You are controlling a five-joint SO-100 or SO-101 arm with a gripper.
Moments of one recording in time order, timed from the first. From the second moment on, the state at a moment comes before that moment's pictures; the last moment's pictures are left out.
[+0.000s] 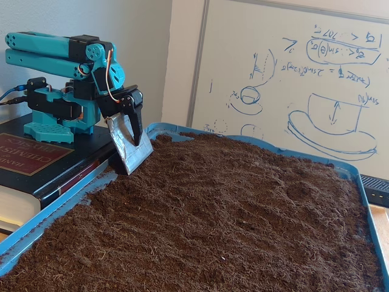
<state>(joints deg) -6.9 177.6 181.0 59.2 -1.4</state>
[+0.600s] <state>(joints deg) -6.9 160.7 171.7 57.9 -0.7</state>
